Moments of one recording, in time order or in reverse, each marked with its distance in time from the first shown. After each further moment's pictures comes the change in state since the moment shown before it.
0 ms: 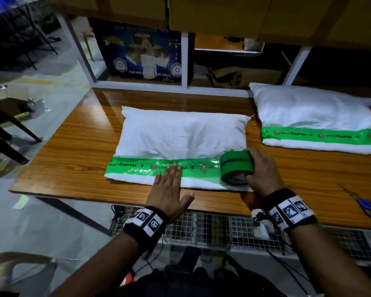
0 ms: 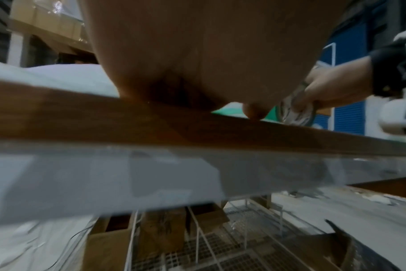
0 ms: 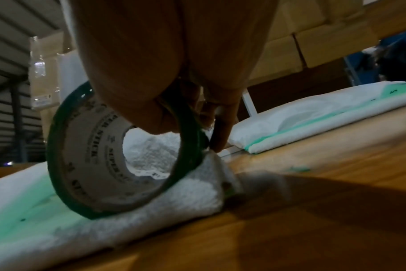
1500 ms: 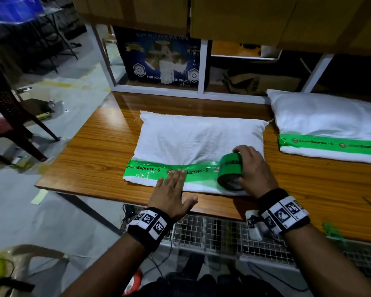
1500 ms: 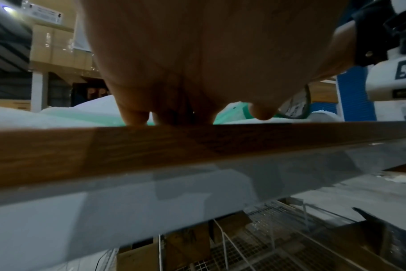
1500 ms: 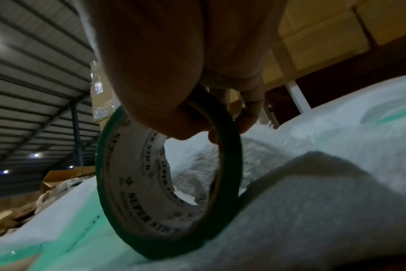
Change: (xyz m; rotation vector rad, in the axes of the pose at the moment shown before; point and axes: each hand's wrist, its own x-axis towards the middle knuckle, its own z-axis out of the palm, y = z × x) left_hand -0.011 -0.035 -0.007 0.029 0.002 -0.027; right_hand 0.014 -0.074 0.014 -0.081 -0.033 -0.141
